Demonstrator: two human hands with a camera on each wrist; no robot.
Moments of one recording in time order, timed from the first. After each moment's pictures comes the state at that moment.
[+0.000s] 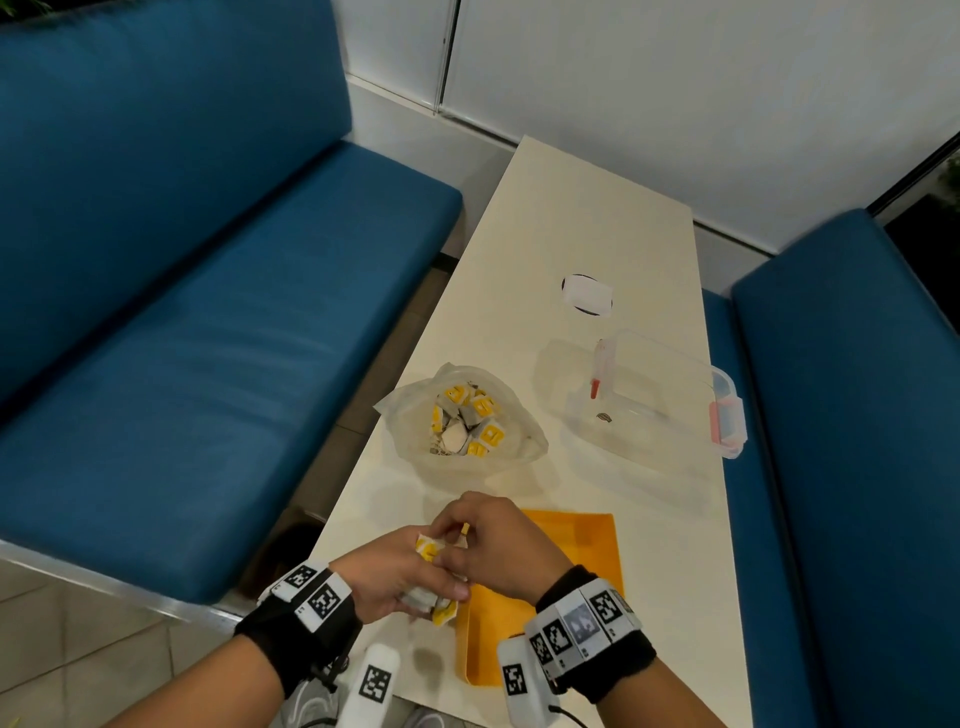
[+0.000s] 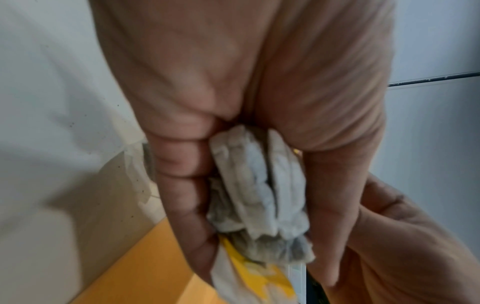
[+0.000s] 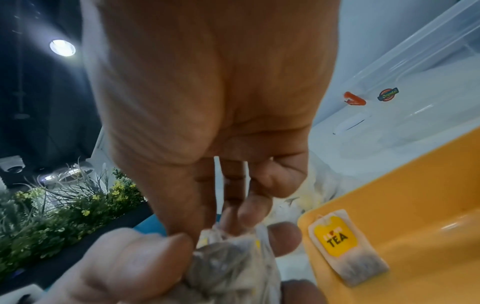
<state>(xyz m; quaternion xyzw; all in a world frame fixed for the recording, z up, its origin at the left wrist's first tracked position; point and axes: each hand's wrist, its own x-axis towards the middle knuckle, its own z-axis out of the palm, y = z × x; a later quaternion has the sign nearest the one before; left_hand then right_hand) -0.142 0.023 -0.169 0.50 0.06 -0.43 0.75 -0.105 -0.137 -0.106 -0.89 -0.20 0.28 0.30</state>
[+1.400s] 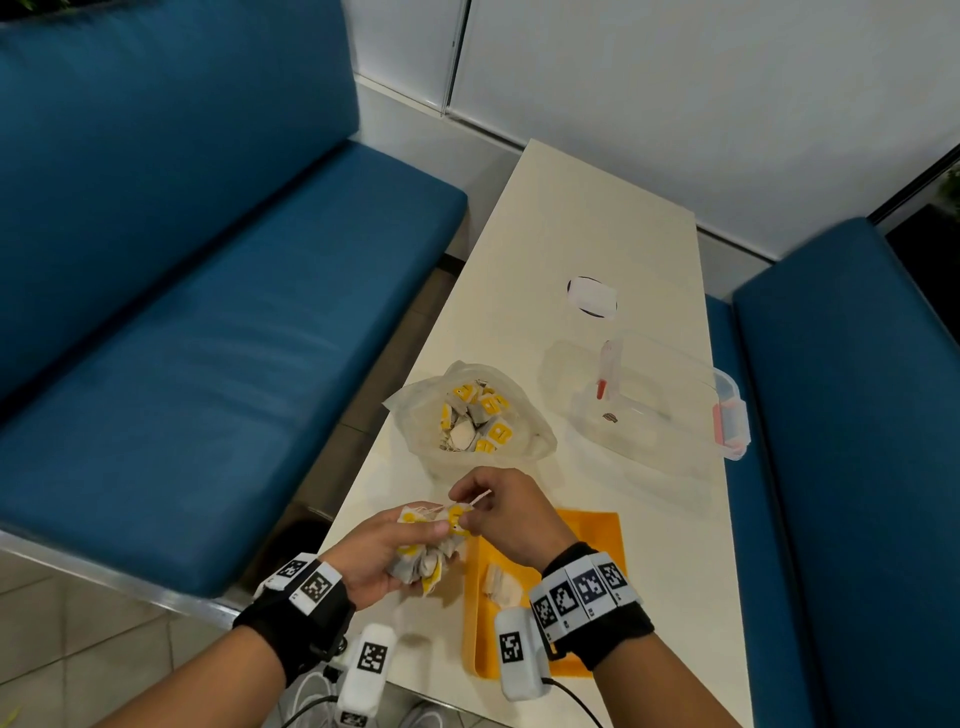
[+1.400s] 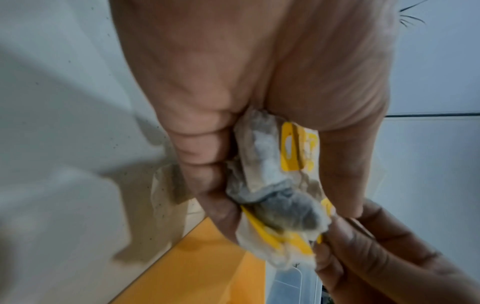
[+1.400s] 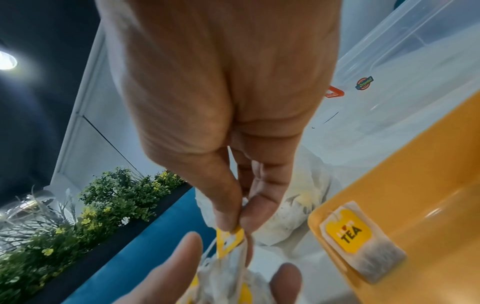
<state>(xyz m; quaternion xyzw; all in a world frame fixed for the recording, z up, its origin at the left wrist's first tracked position) -0.142 0.042 -0.190 0.42 0.14 -0.34 0.83 -0.088 -0.130 -0.106 -0.89 -0.06 0.27 0.36</state>
